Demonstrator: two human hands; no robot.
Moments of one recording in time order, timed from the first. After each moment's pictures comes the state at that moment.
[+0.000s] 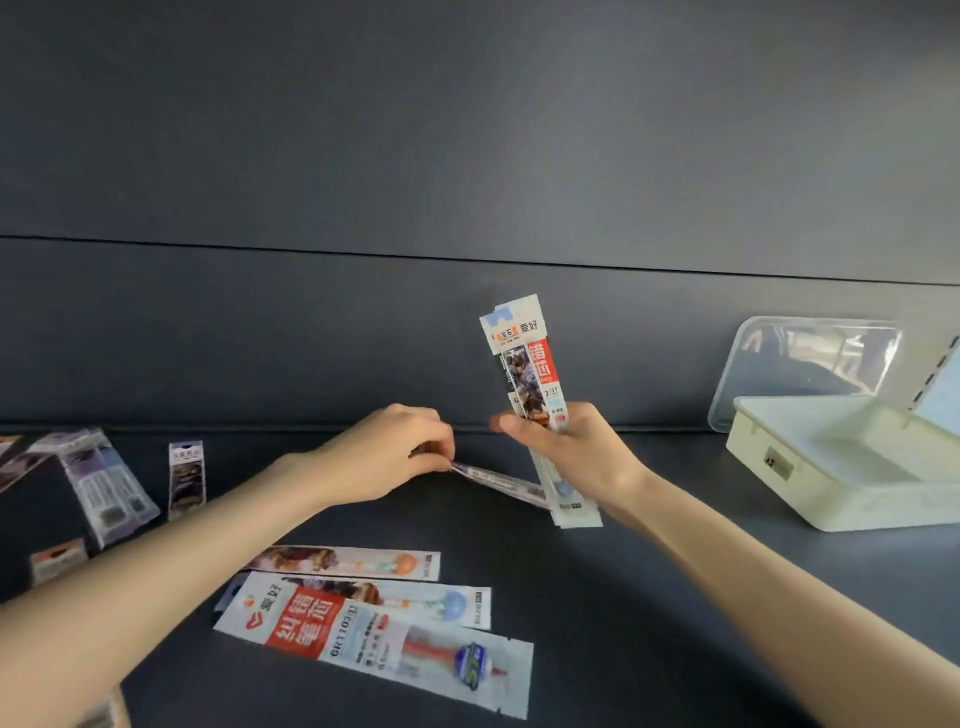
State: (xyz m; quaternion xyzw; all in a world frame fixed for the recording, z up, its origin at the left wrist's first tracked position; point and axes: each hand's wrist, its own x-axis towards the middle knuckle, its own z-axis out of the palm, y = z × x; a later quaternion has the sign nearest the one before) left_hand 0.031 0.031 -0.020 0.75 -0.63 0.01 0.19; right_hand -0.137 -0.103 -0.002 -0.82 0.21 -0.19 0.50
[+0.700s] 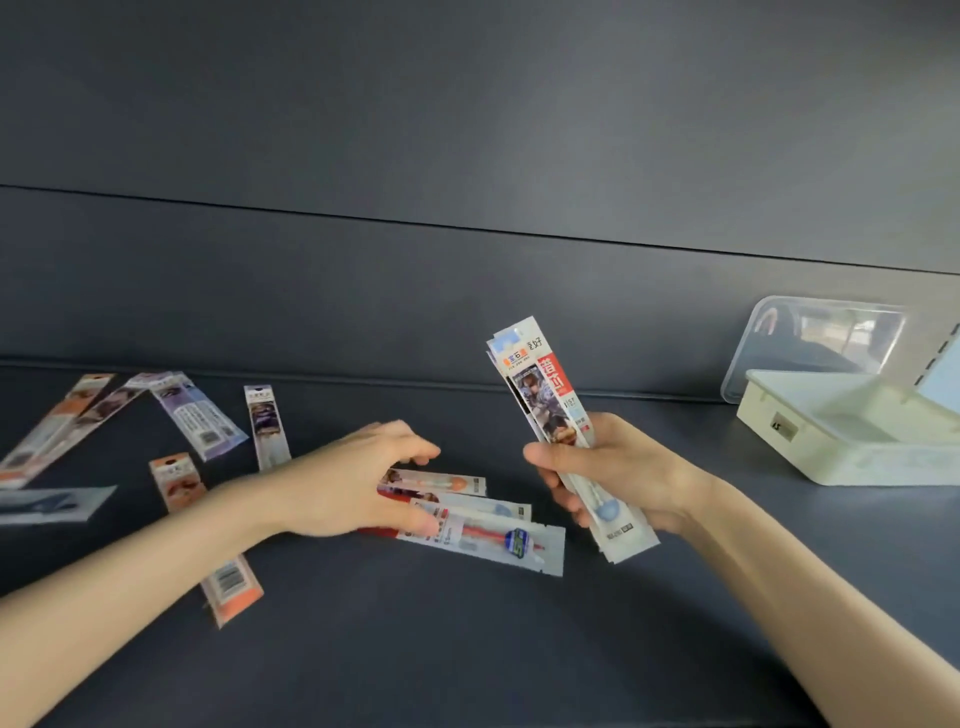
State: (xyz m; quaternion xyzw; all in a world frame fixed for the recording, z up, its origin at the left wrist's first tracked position) left_hand -0.019 0.143 -0.017 0.81 -0.56 -0.13 0.15; right_hand -0.186 -0.045 0.004 -0.78 0.16 -0.04 0.61
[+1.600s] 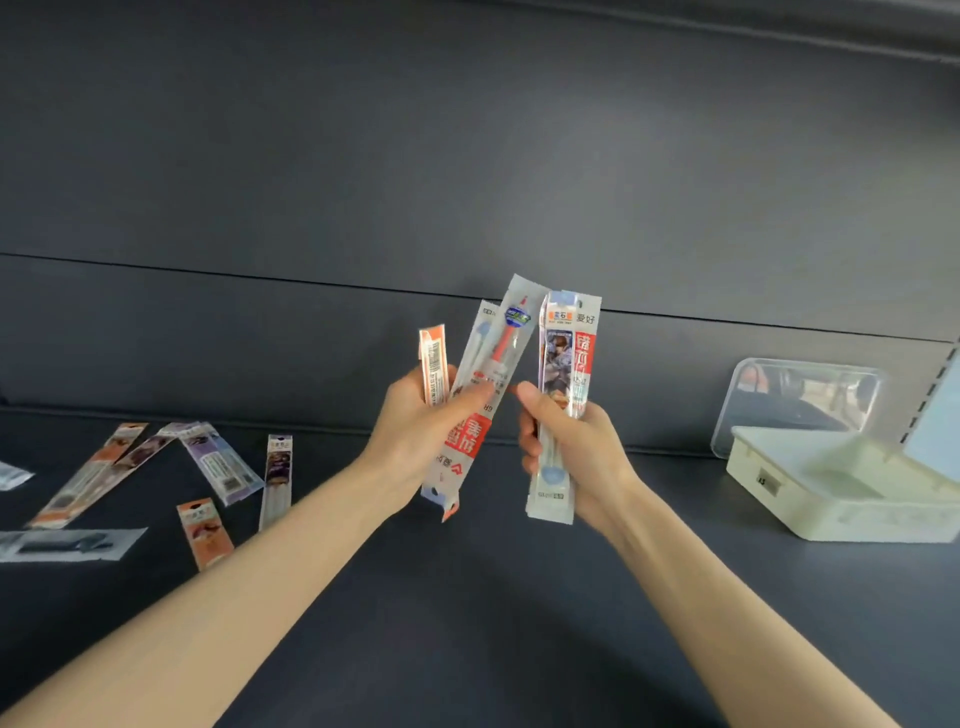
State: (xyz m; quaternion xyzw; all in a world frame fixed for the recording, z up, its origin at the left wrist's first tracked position) left_hand -0.050 0.089 0.033 0.61 -0.32 -0.15 0.70; right_hand -0.154 -0.025 0.035 -0.62 0.13 -0.28 0.72
